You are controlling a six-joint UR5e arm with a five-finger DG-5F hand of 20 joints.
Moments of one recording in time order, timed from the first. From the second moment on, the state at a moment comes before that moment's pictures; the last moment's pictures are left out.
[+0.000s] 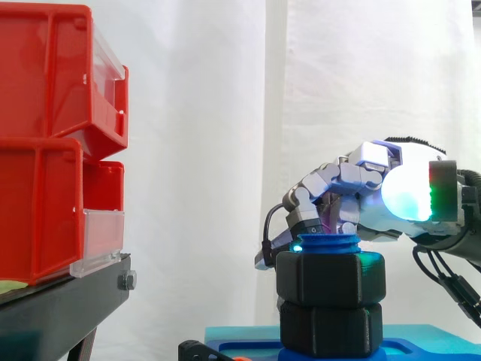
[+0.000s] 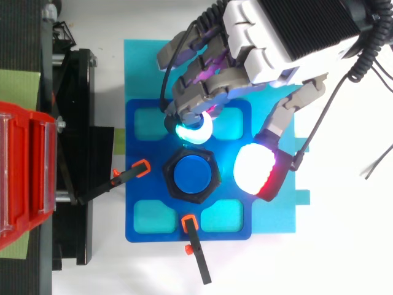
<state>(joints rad) -0.11 -2.36 -1.22 -2.38 -2.13 -1.08</state>
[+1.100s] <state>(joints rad) -0.09 -2.36 -1.12 -2.47 -2.14 -1.04</state>
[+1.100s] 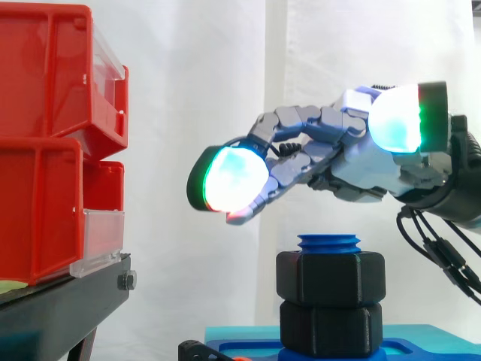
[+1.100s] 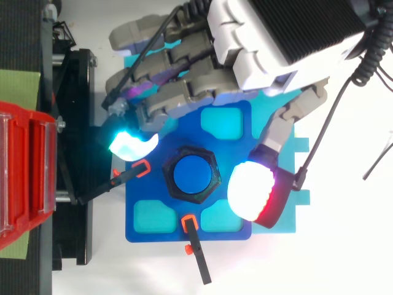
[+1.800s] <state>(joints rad) -0.06 -2.36 -1.20 -2.42 -2.10 -1.05</state>
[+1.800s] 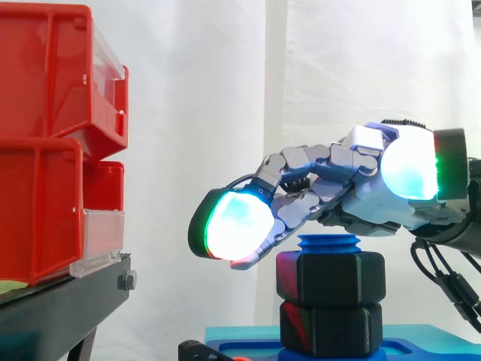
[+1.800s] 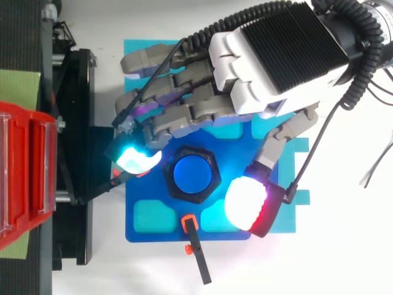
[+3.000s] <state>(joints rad) -0.07 -2.36 -1.22 -2.41 -2.10 -1.08</state>
